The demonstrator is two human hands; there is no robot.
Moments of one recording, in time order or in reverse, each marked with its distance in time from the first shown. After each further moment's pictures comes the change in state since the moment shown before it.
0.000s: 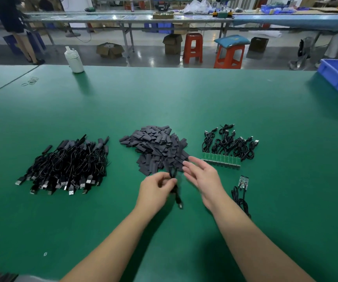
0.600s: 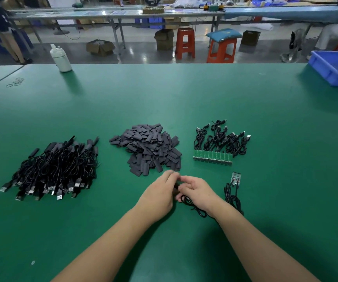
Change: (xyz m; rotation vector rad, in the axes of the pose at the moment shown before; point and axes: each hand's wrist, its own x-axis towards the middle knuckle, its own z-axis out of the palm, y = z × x) left_hand 0.008 -0.007 0.026 0.668 -0.299 0.487; right_hand 0.003 0.032 -0.037 -0.475 -0.327 0.029
